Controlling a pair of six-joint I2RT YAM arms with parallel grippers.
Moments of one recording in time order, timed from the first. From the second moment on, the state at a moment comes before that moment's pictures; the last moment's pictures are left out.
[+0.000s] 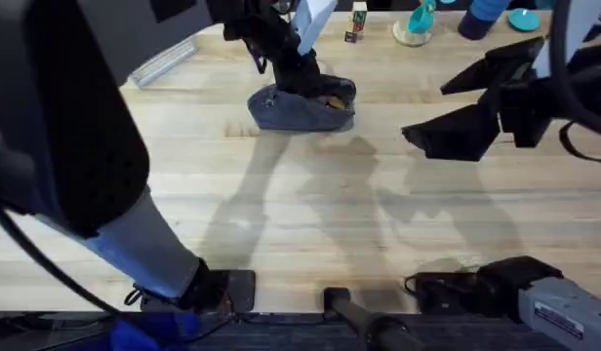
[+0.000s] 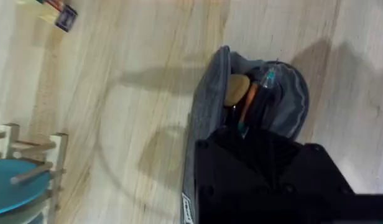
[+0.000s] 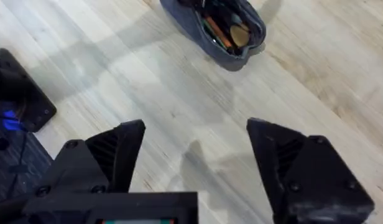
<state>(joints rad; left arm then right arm) -0.31 1.87 1.49 -0.82 0.50 0.95 0.21 1.03 1.20 -1.11 -0.45 -0.37</state>
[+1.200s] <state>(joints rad) -0.31 1.89 1.49 -0.82 0.50 0.96 0.21 1.03 1.20 -1.11 -0.45 -0.37</state>
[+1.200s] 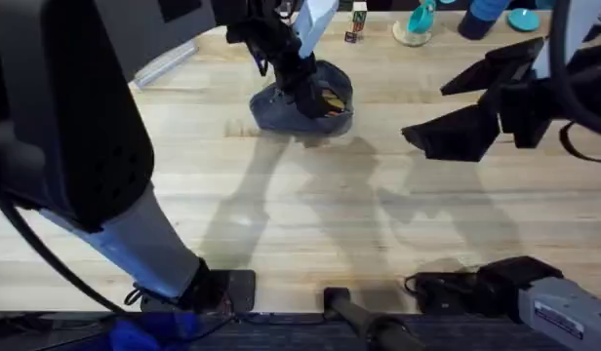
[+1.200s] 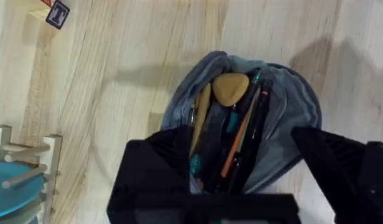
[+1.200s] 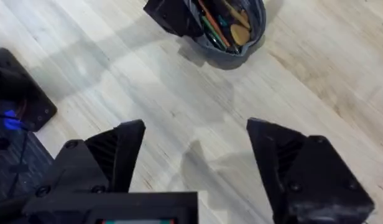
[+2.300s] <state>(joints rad) -0.31 1.89 2.02 -1.18 0.29 0.61 0.21 1.03 1.20 -1.11 -0.45 -0.37</state>
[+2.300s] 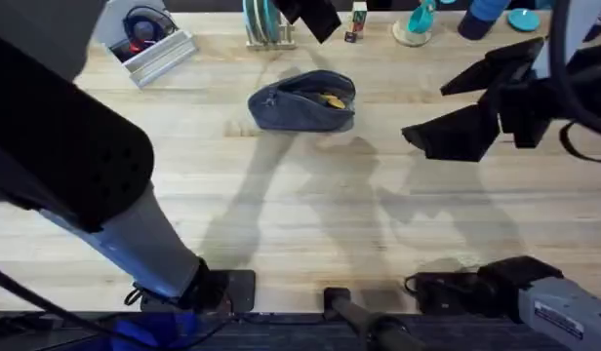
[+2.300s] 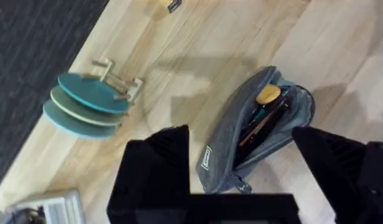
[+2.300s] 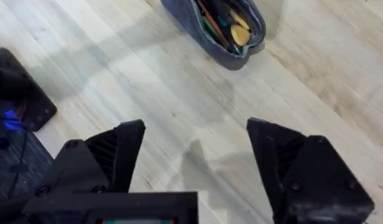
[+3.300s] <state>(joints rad) -0.24 1.86 2.01 -1.37 0.23 0.41 0.21 1.03 1.20 -1.16 -0.45 -0.37</state>
